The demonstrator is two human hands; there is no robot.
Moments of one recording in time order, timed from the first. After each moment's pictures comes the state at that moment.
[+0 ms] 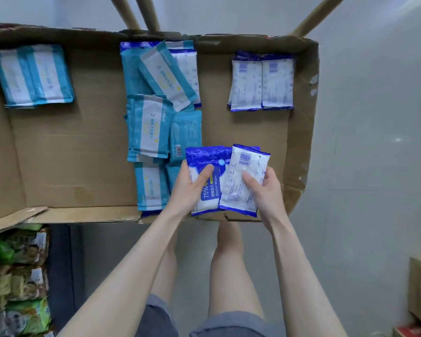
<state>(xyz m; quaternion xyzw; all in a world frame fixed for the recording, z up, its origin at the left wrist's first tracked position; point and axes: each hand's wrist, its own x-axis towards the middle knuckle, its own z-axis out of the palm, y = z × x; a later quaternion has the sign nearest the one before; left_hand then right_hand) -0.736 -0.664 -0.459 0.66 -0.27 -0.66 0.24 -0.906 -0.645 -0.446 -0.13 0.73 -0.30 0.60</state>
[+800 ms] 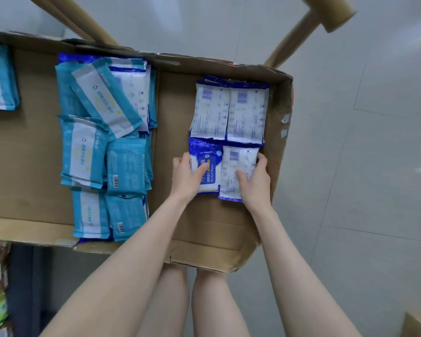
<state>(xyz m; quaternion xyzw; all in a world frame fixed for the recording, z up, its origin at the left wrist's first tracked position) -0.874 -0.756 -0.559 0.79 -0.31 -0.52 0.11 -1.028 -0.759 -0.546 -0.38 0.77 -0.10 0.50</state>
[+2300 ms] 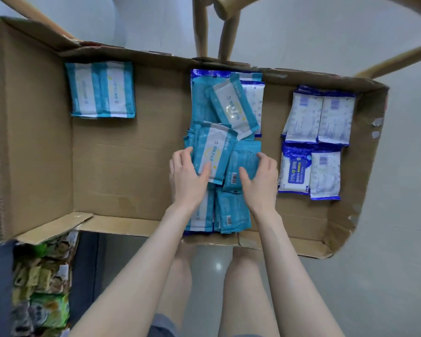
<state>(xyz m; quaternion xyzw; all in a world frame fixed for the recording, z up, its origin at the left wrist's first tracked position) -0.631 -0.727 -0.481 0.80 -0.45 -0.39 0.12 -0.779 -0.731 -0.482 -0.50 0.78 -0.07 0.37</state>
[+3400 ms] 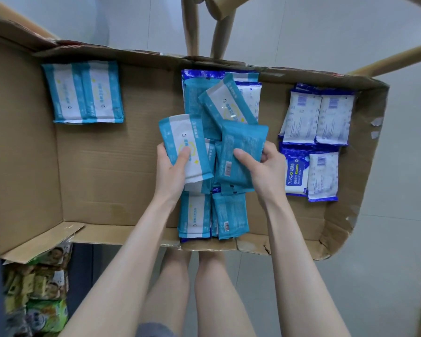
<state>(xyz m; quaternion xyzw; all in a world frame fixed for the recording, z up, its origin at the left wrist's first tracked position) -0.610 -0.762 -0.478 0.72 -0.19 -0.57 0.34 -0.778 -0.783 -0.457 -0.29 0.73 -0.29 0.55</state>
